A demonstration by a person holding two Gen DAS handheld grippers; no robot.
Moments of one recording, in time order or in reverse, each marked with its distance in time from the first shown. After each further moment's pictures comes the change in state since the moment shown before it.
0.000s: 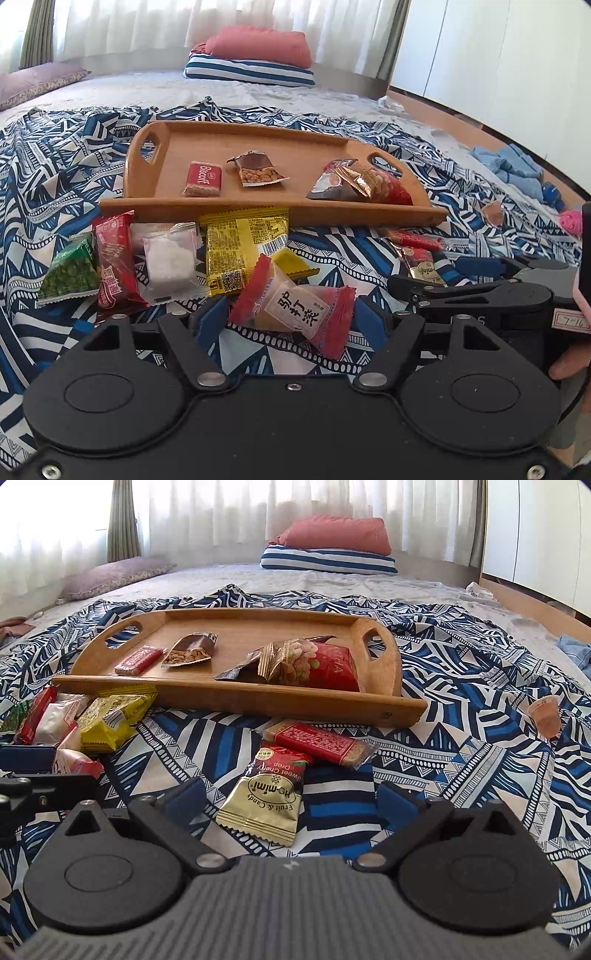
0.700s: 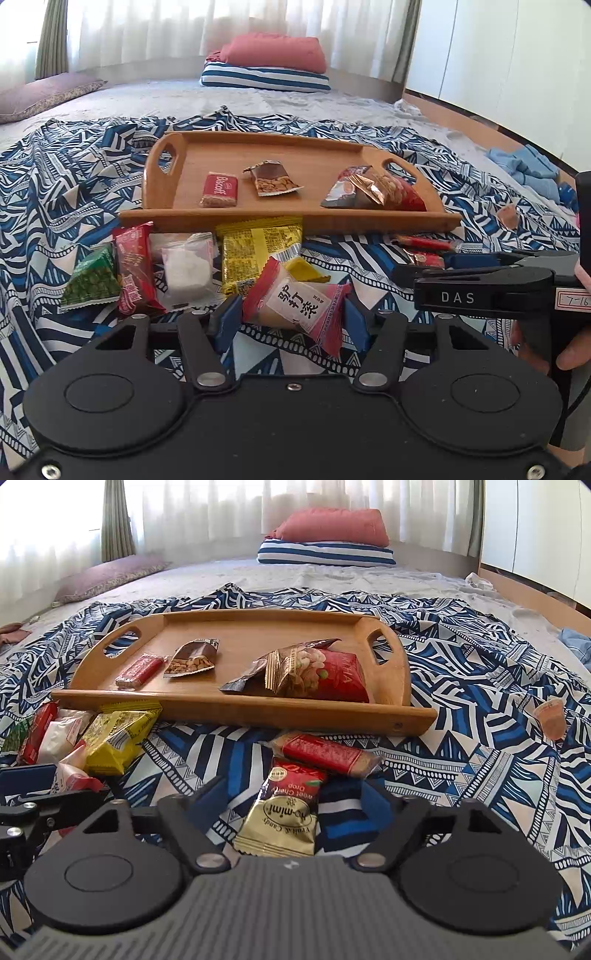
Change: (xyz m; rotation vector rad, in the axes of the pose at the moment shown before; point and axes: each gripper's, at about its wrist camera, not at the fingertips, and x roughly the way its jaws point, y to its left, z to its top) left arm -0.009 -0.004 0.003 -0.004 -0.022 0.075; right arm 0.006 0.009 0.018 0.029 0.033 0.004
